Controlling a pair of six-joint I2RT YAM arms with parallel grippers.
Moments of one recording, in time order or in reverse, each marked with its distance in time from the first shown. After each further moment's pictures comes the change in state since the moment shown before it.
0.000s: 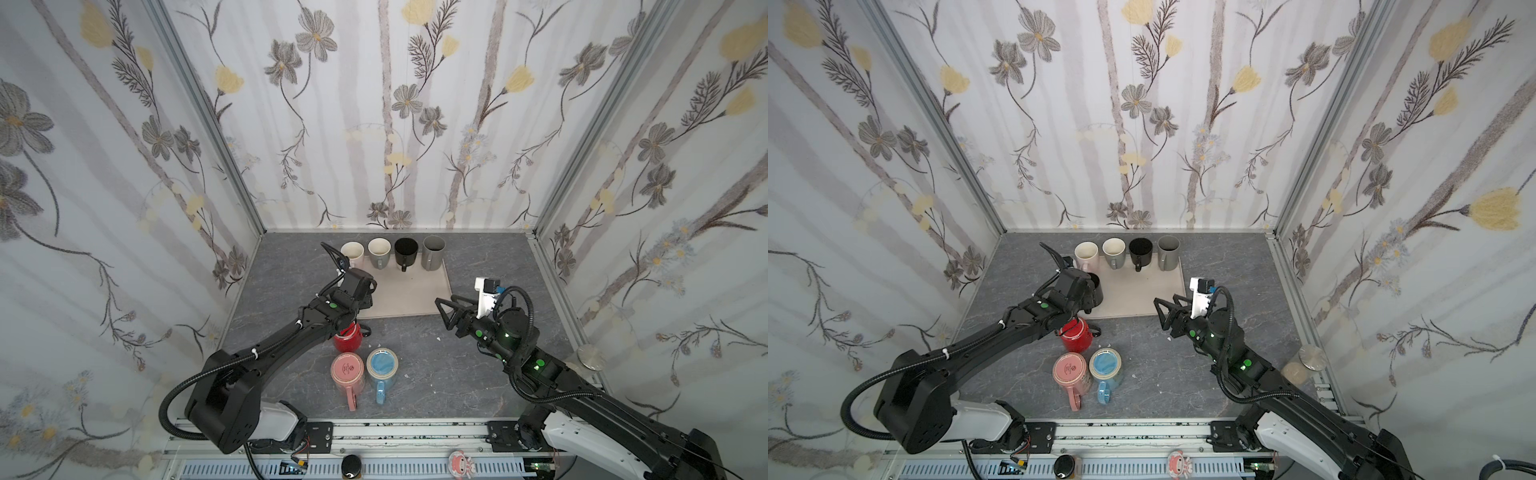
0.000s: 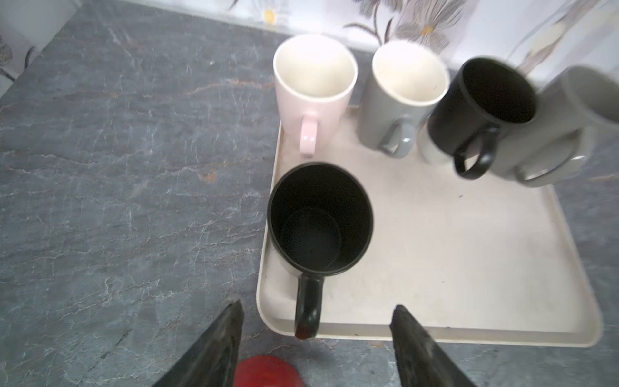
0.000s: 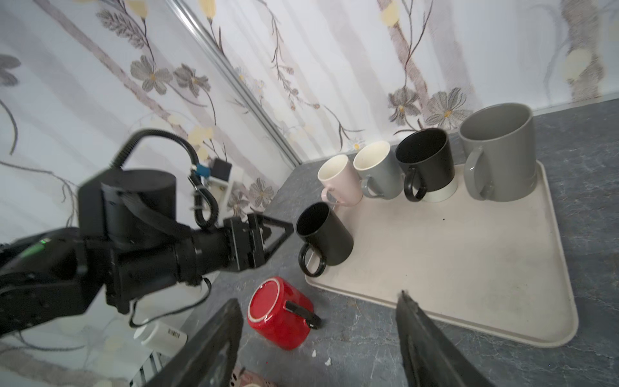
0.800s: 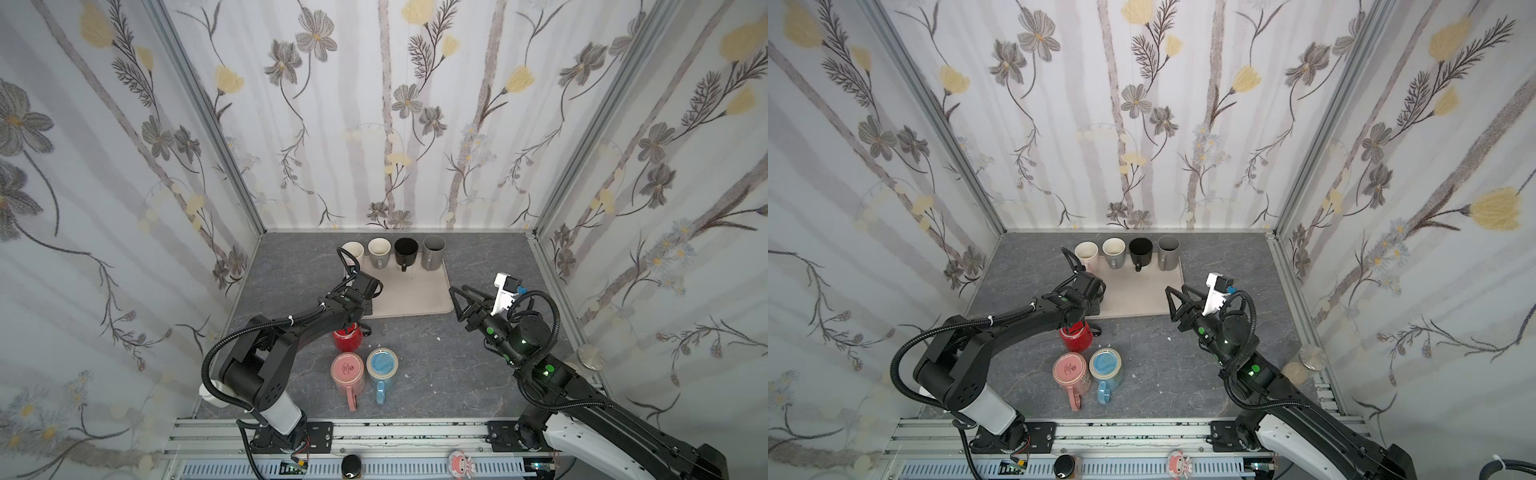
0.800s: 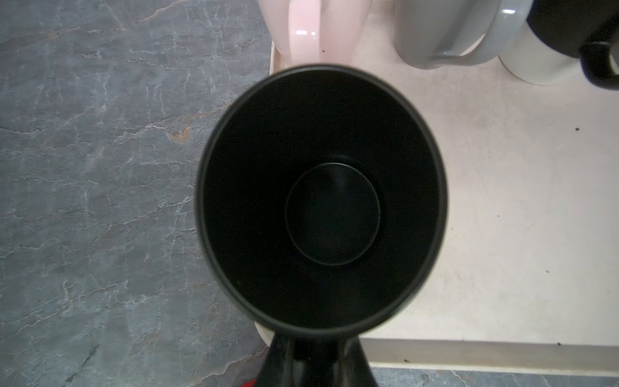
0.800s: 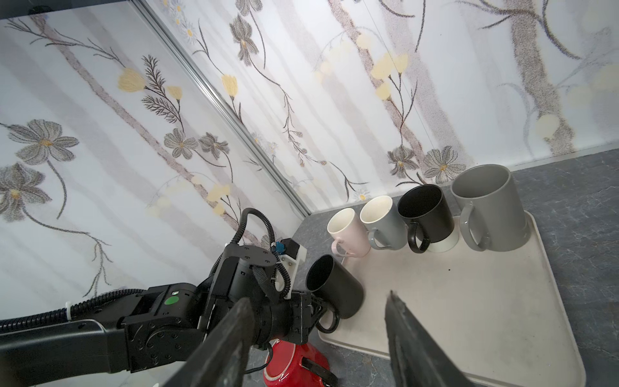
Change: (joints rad) left arm 0.034 0.284 0.015 0.031 0.018 0.063; right arm -0.038 -0.117 -0.017 0.102 0.105 0.047
